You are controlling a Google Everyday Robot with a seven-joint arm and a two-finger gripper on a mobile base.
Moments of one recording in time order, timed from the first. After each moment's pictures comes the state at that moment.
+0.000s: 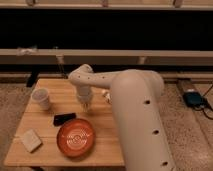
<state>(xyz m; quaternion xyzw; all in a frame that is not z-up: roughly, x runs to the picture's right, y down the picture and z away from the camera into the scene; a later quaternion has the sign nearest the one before) -0.113 0.125 0.886 -0.21 -0.32 -0.77 0.50</state>
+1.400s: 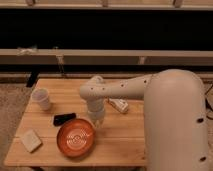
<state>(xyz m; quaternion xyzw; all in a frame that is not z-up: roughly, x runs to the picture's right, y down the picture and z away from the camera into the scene) -0.042 0.209 0.782 -0.30 -0.33 -0.70 0.56</state>
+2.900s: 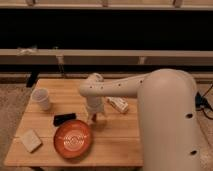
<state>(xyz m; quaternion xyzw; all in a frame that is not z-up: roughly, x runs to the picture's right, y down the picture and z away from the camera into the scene) -0.054 0.170 0.834 -0.23 -0.30 -0.75 0.53</state>
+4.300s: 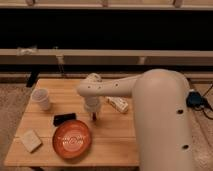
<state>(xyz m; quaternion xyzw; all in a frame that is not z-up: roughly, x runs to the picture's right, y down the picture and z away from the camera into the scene) -0.067 0.168 0.848 -0.22 -0.31 -0.76 0.53</state>
